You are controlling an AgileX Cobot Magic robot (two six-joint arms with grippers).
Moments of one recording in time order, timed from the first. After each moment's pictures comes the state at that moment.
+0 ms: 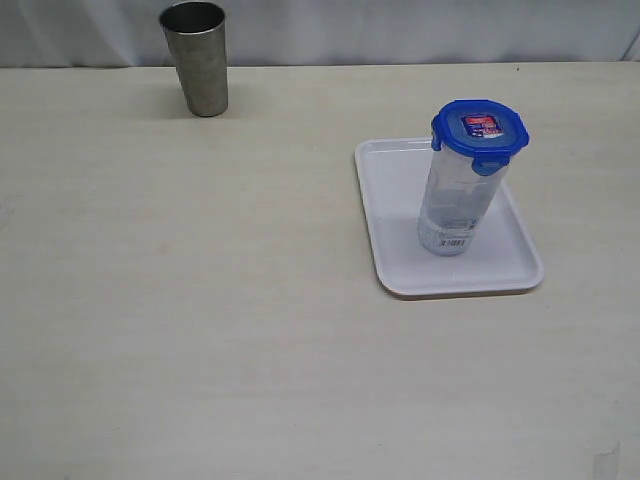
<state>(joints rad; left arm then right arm) -0.24 0.40 -0.40 -0.09 -0.07 -0.01 0.58 0.32 -0.63 0.15 0.41 -0.16</state>
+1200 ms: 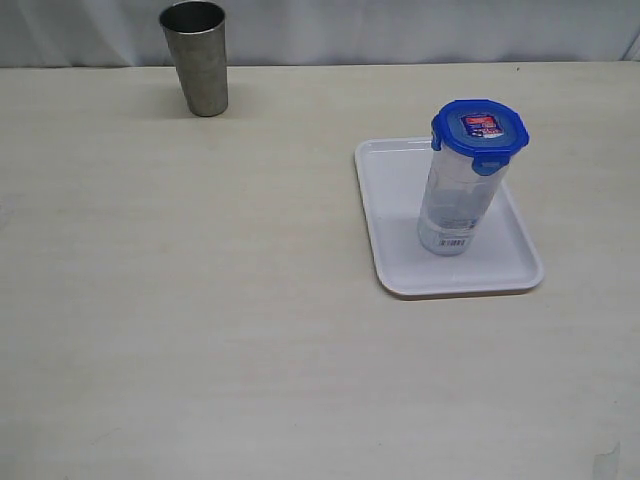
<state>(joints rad) -0.03 0.00 0.00 -0.04 0.00 0.03 0.58 0.32 -0.63 0.15 0.41 -0.16</state>
